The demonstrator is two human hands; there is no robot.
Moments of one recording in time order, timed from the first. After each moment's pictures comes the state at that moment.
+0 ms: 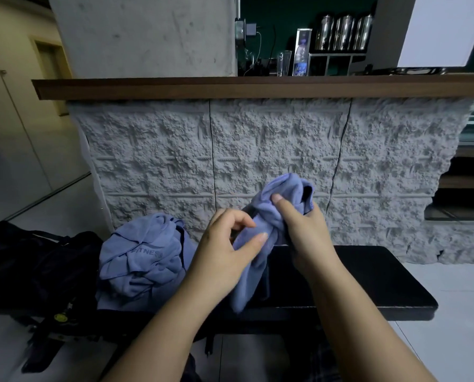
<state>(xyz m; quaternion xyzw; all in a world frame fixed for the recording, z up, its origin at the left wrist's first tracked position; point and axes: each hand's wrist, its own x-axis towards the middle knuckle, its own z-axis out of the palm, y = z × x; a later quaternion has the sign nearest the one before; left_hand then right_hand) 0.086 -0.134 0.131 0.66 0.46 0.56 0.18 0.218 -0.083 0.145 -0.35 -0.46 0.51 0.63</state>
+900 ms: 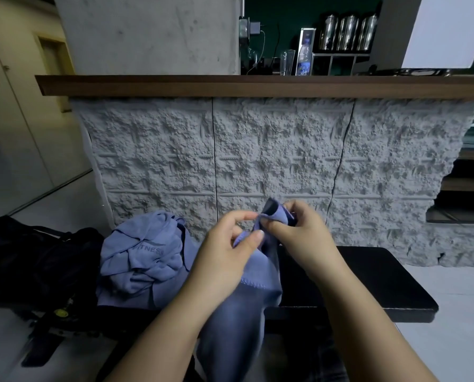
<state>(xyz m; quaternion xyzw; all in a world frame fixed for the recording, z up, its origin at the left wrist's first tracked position) 0.090 -0.140 0.131 0.60 0.46 0.58 0.30 0.224 -0.098 0.146 -0.48 -0.63 0.35 0.50</state>
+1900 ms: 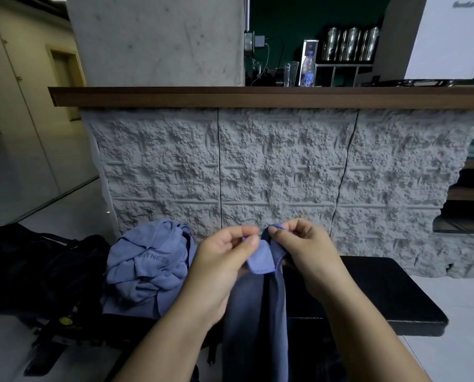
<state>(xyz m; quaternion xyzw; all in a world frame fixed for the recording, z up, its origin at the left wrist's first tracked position) 0.091 -0.155 0.147 0.42 0.40 0.64 0.50 0.216 -0.106 0.147 -0.42 -0.54 0.49 0.54</state>
